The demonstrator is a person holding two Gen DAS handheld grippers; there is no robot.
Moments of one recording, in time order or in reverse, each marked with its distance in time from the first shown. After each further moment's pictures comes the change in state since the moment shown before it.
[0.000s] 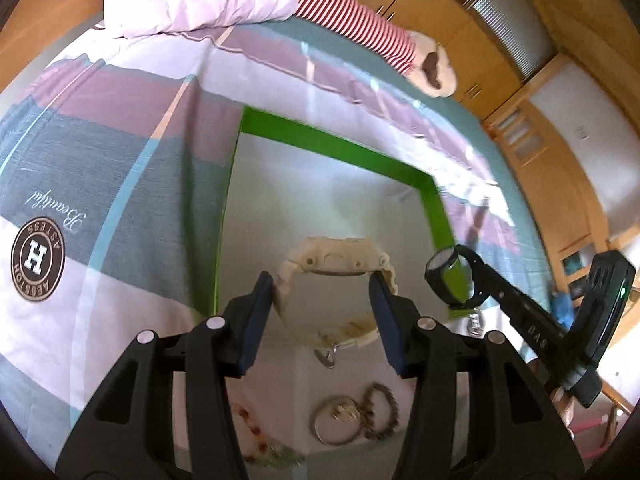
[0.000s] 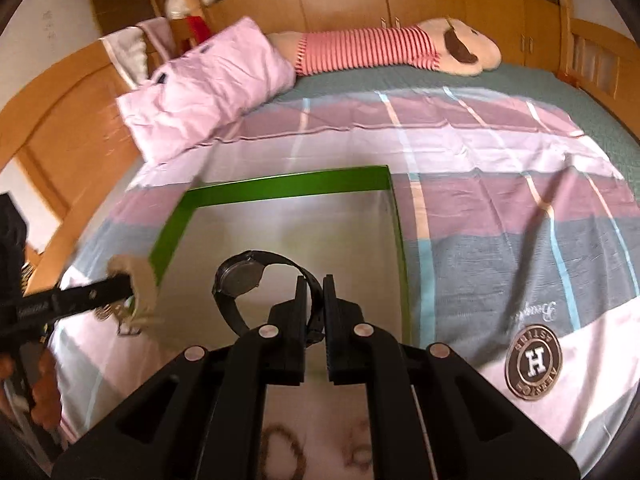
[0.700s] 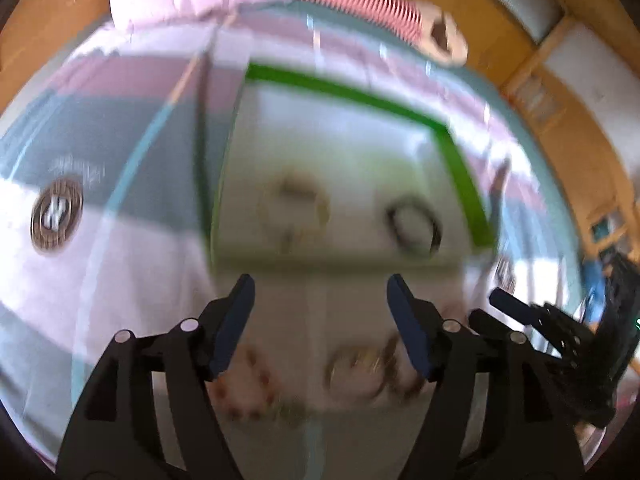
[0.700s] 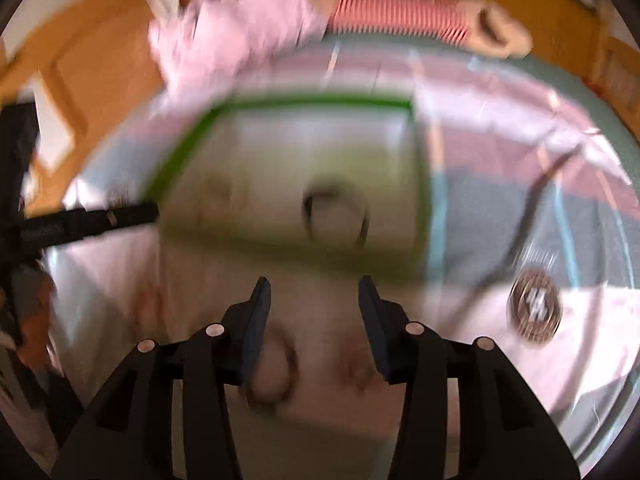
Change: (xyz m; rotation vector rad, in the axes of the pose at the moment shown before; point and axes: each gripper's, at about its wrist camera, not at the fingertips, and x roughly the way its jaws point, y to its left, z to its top) left arm -0.006 -0.006 -0.071 0.063 0.090 0.115; right arm -0.018 0.017 -0.091 -0.202 0.255 -0.003
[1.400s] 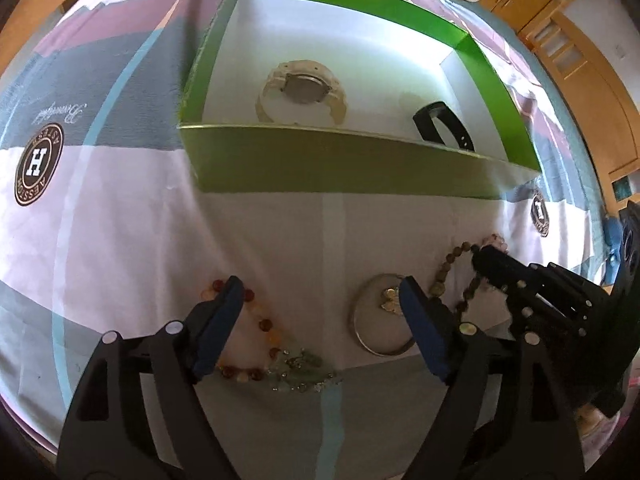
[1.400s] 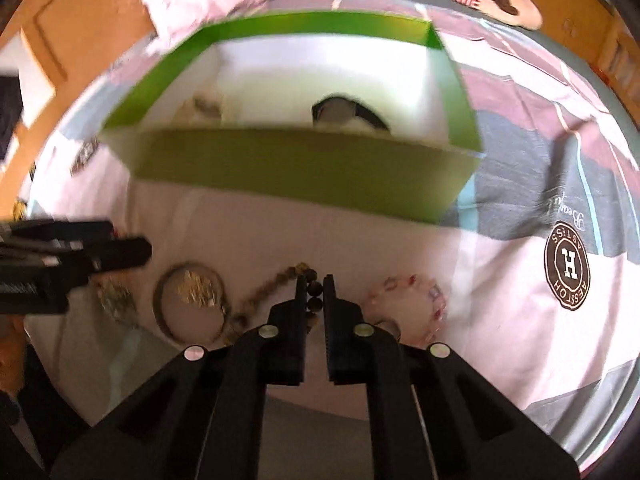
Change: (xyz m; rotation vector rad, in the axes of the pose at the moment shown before) left arm 0.040 -0.001 -0.017 0.028 0.173 0.045; right arm 0.024 0.004 0.001 0.049 -0.006 0.007
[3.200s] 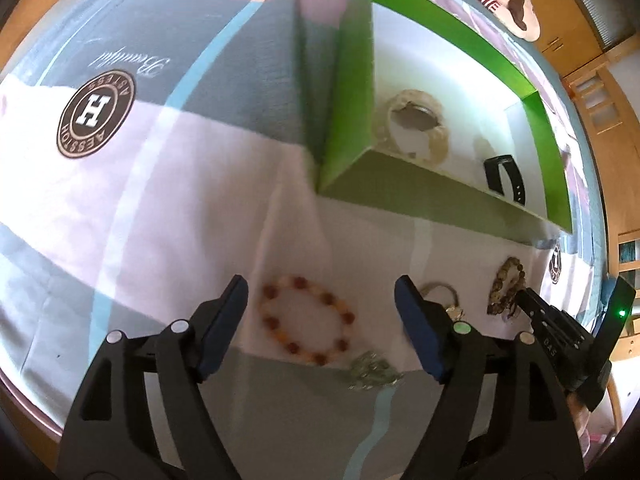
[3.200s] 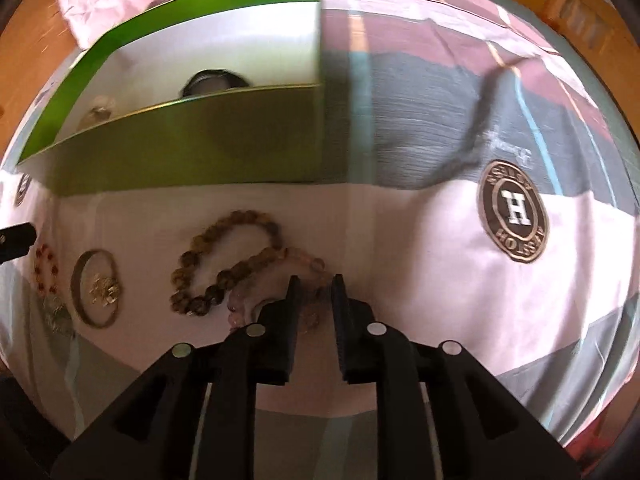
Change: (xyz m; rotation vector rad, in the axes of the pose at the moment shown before) left arm -0.015 0.074 0.011 -0.186 0.032 0.040; right arm 0.011 -0.042 -0.017 0.112 0.118 -0.155
